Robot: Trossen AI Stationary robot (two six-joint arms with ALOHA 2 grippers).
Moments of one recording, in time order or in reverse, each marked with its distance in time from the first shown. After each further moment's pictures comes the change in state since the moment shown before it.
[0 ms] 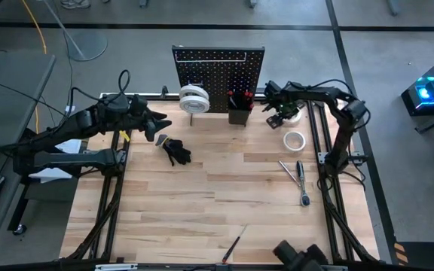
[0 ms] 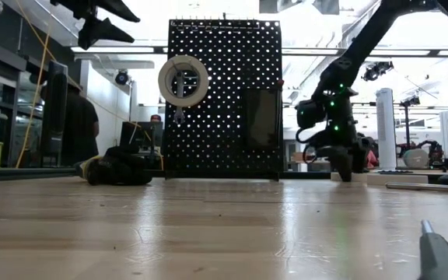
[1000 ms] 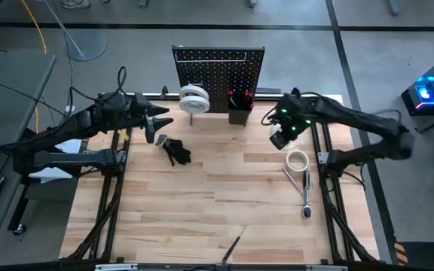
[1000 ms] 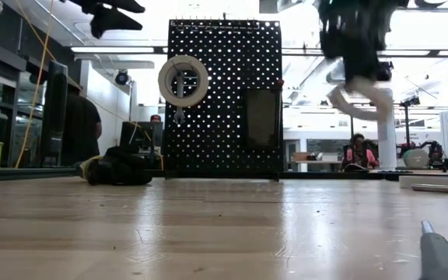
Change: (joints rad) left arm -0.009 0.003 0.000 0.115 -0.009 0.278; right arm 0.456 -0.638 -0.012 -0.263 -0.462 0.362
